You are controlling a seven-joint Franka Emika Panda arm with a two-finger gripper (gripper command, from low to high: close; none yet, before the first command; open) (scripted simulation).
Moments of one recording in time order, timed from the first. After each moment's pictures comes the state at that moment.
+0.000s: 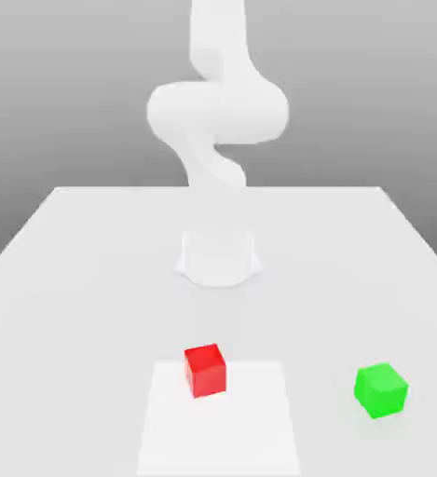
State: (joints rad) arm 0.01 -0.73 -0.01 -2.36 0.00 2.35 0.77
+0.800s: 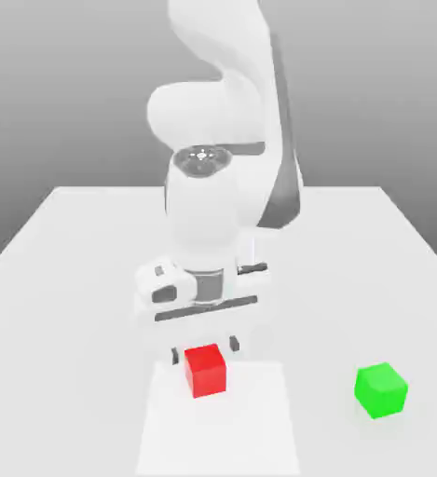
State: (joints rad) arm 0.03 0.17 -0.06 -2.86 0.08 3.02 0.36
